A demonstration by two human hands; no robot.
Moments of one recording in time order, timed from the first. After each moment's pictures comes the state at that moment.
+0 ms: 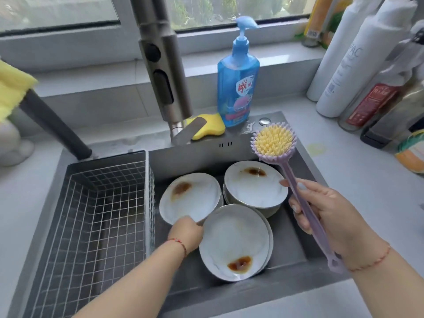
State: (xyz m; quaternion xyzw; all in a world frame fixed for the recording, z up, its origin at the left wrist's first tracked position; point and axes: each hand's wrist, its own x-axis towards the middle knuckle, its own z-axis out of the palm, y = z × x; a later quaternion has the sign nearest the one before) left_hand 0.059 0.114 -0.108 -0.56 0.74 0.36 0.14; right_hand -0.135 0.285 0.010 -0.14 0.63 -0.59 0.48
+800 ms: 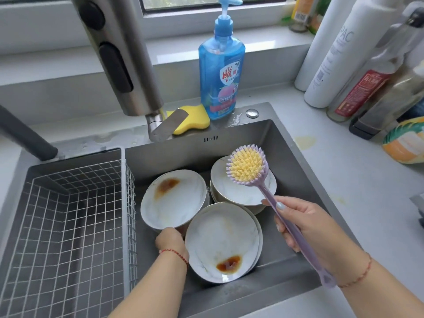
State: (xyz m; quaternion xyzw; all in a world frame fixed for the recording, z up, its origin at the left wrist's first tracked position) left_hand 0.044 0.117 -0.180 -0.73 0.17 0.63 -0.20; right_hand -0.127 0.293 -0.012 -0.15 0.70 -0.51 0.48
